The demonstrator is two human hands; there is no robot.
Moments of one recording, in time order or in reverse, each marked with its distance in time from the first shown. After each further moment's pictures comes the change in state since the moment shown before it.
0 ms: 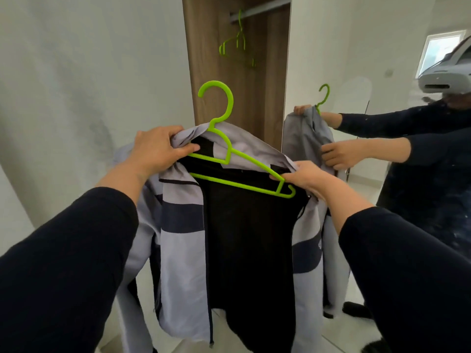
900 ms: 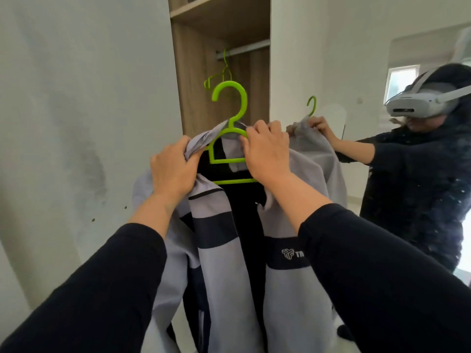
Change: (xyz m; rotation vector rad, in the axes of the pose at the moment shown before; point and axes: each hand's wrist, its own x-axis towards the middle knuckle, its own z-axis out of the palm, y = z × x) left_hand 0.000 0.060 0.010 -0.179 0.327 0.018; right_hand 0.000 -0.093 0.010 -0.694 0.862 -0.617
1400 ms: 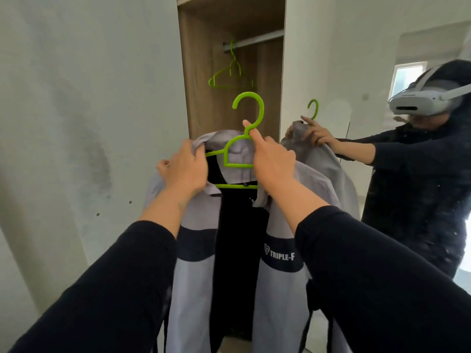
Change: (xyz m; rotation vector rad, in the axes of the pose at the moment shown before) left_hand -0.001 -0.004 0.014 0.016 -0.200 -0.369; right_hand -0.012 -0.011 0.018 -0.004 -0.256 0.116
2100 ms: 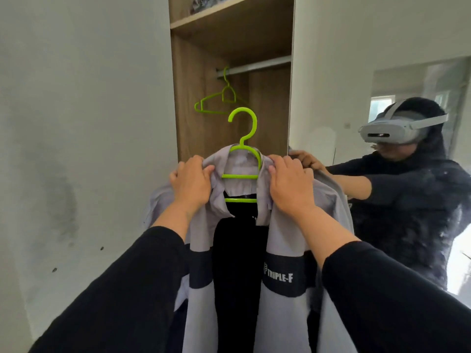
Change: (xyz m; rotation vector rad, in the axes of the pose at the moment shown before) left_hand 0.106 -0.016 0.064 0.060 0.036 0.233; right_hand 0.058 0.037 0.058 -0.051 0.148 0.018
